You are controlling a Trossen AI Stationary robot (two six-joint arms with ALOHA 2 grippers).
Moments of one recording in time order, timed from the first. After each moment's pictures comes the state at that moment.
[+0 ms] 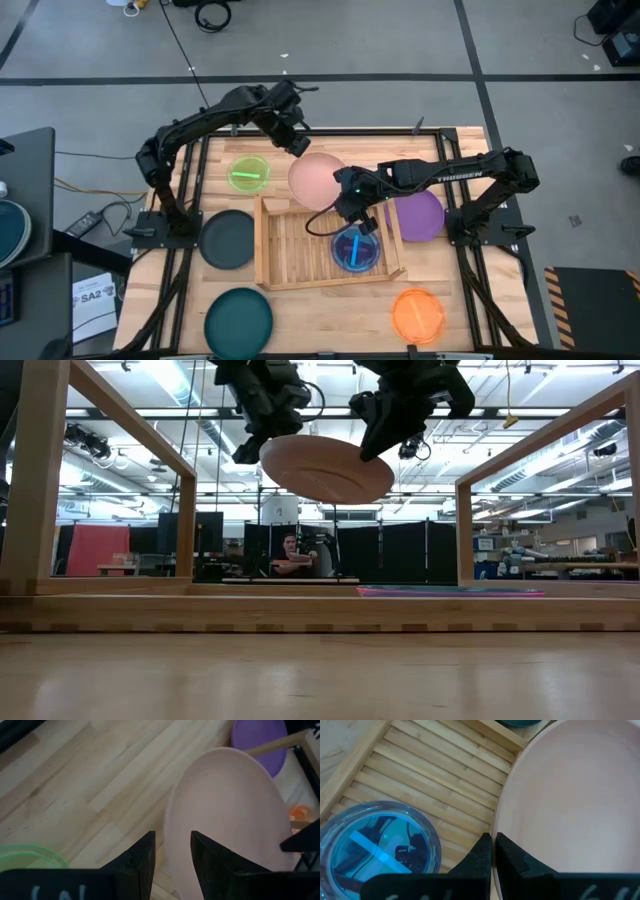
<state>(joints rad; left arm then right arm) 0.56 1.79 1.77 -1.09 0.29 -0.33 0.00 1.57 1.30 -0.64 0.02 -0.55</state>
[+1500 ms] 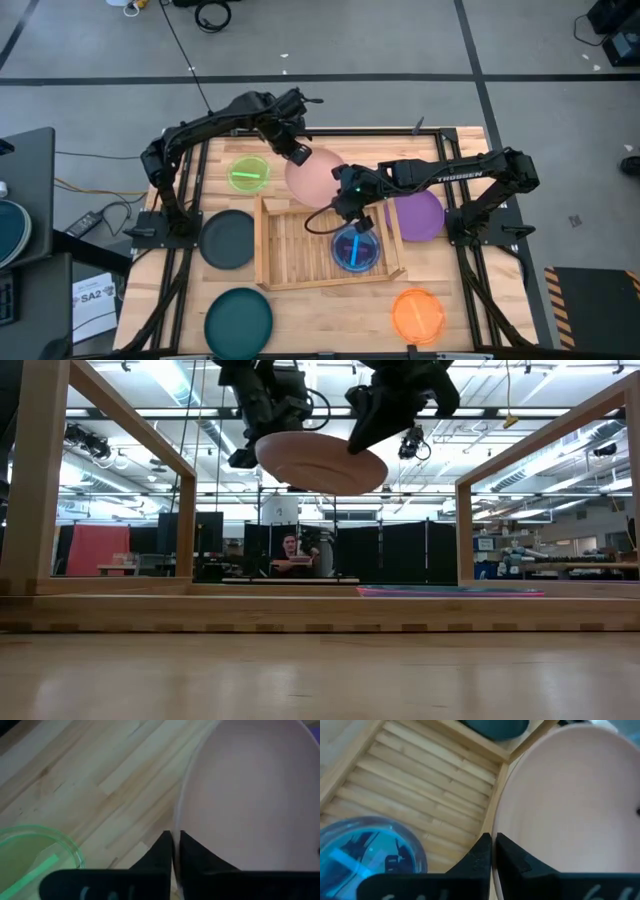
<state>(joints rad) 0.51 1.82 1.77 -1.17 0.21 -0.34 0.00 1.57 1.30 -0.58 0.06 -0.55</state>
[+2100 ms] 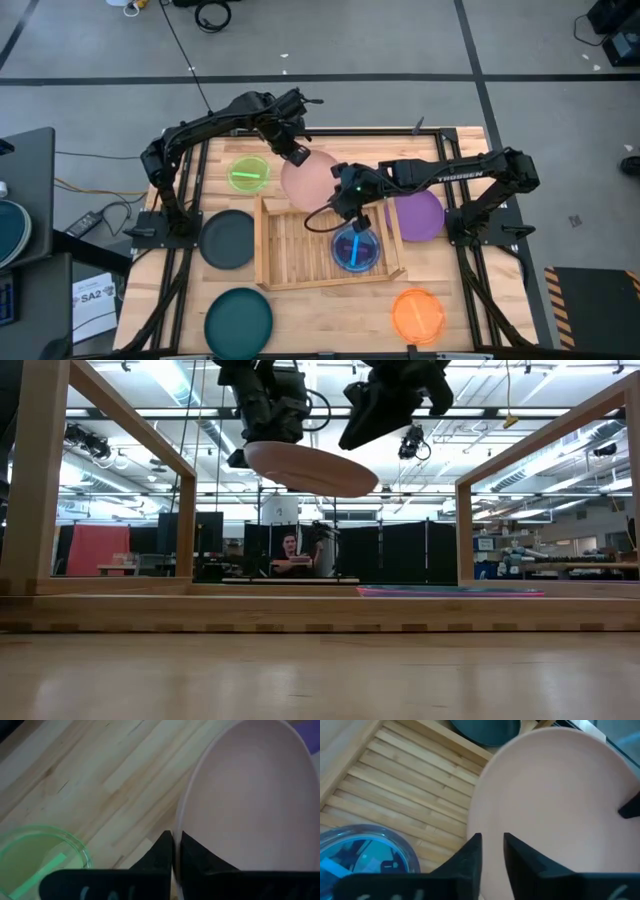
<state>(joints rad) 0.51 1.82 1.77 -1.18 0.20 -0.29 0.00 1.57 1.30 -0.54 0.06 -0.55</state>
